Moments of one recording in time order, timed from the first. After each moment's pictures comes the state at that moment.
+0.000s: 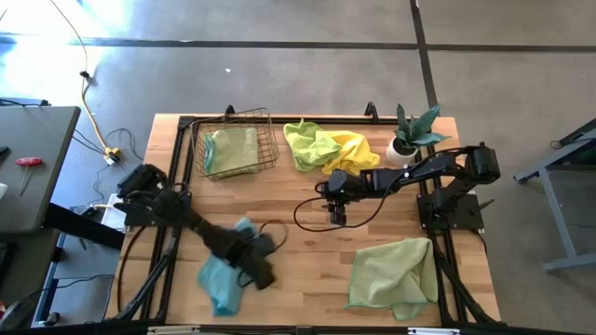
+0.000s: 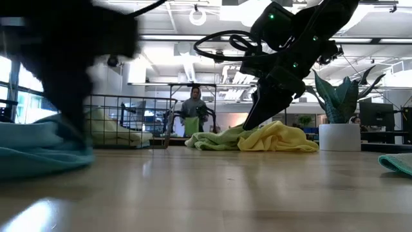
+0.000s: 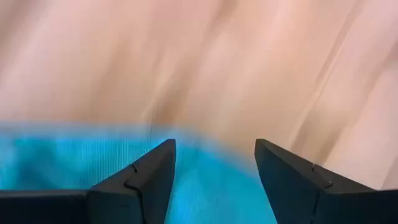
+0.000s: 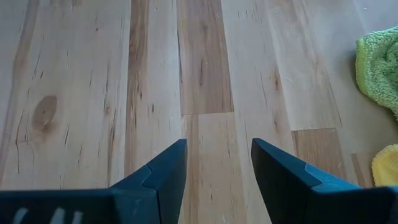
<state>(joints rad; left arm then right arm) -0.45 1.80 1.07 -0.50 -0.24 -1.03 -0.04 1.62 0.82 -0.09 0.02 0.00</state>
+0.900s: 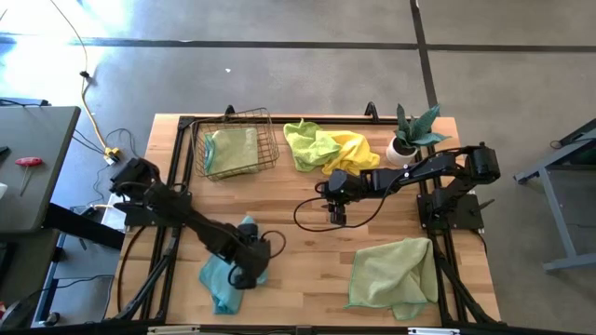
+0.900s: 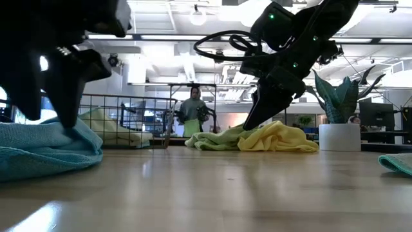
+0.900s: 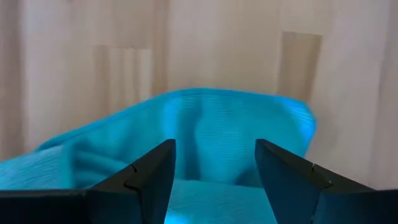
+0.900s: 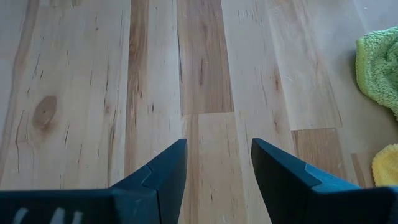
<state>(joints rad) -0.44 1.71 1.07 -0.66 -0.09 -0.59 -0.04 1.62 0.82 -0.09 0.02 0.00</state>
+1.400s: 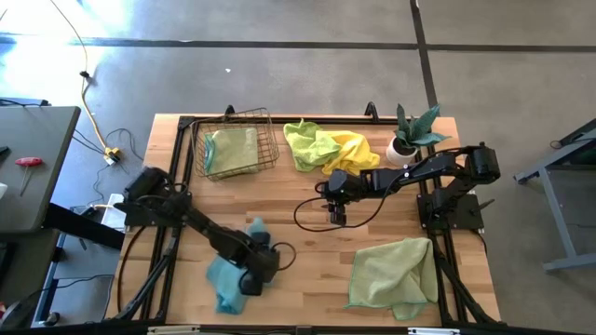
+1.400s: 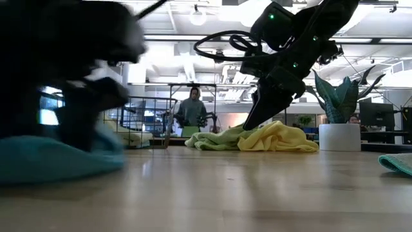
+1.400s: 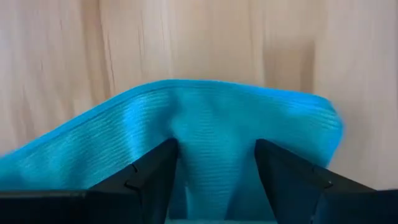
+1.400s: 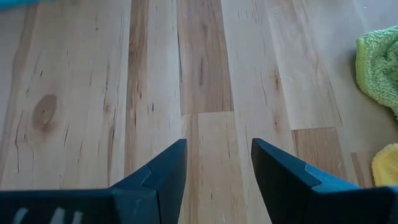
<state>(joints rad) -0.41 1.87 1.08 -0.45 -0.06 -0.44 -0.04 1.62 0.82 -0.09 0.02 0.00</state>
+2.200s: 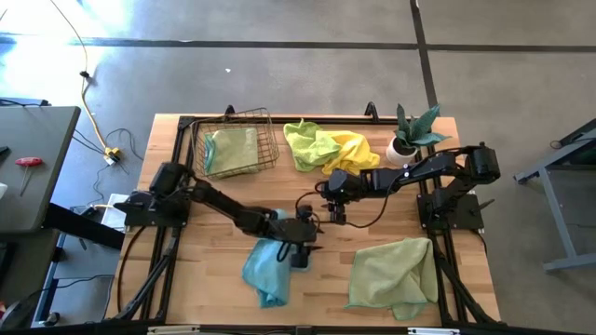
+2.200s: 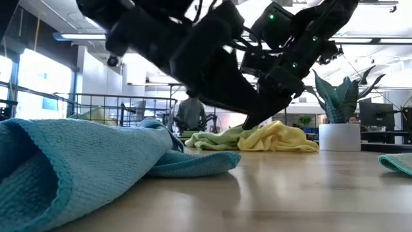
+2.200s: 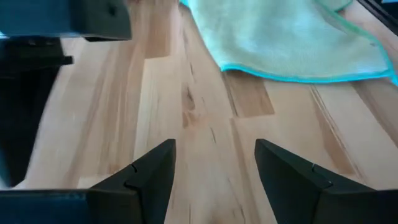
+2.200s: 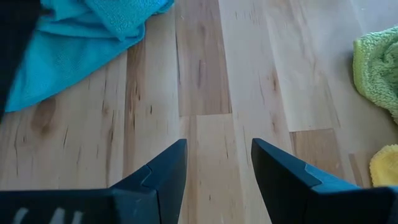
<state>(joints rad) -0.15 1.98 1.07 0.33 -0.19 -0.05 -0.04 1.62 0.82 -0.08 0.02 0.00</state>
